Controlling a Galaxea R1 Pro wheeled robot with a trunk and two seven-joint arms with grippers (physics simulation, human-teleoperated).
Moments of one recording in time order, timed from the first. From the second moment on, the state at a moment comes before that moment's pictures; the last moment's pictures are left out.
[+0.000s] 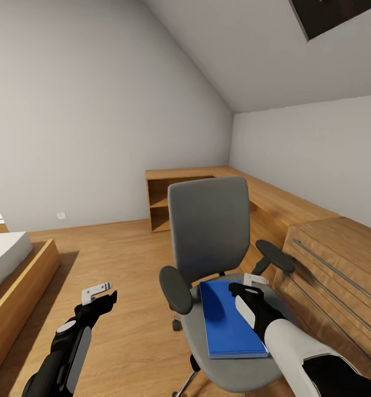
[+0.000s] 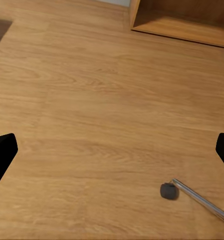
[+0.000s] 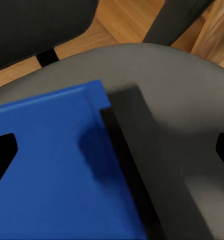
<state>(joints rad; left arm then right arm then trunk) -0.30 -0.06 0.22 -1.25 0.09 0.39 0.06 -0.82 0.07 0.15 -0.30 -0.32 0.11 -0.39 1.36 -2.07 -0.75</state>
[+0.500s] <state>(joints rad) -0.30 -0.06 0.22 -1.25 0.09 0.39 0.06 -0.82 0.07 0.15 -0.31 -0.31 0.11 -0.39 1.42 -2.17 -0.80</state>
